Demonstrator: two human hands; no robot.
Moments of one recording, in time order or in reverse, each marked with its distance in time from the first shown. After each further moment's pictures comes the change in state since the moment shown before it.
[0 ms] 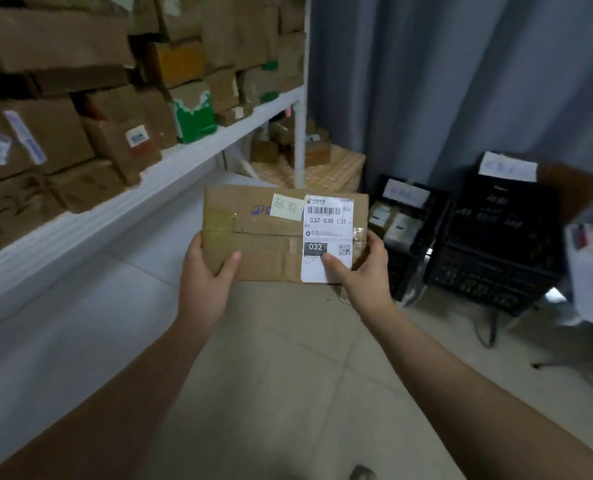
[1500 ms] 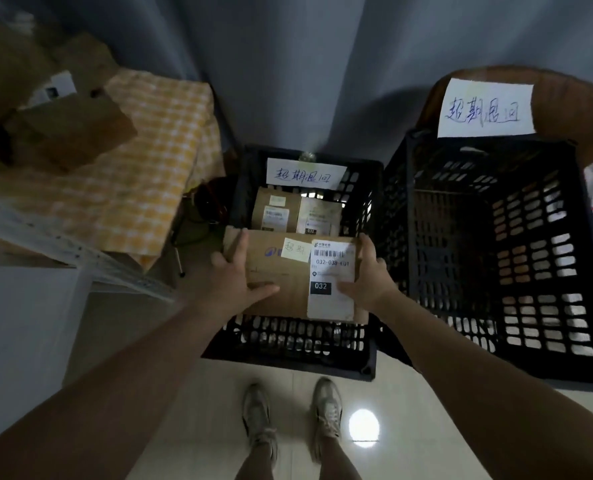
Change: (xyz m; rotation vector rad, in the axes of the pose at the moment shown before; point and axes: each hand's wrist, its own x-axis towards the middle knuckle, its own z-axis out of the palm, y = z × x) left_hand 0.450 -0.139 0.695 0.819 -1.092 -0.046; right_hand 0.647 0.317 -0.152 -0.394 -0.064 0.796
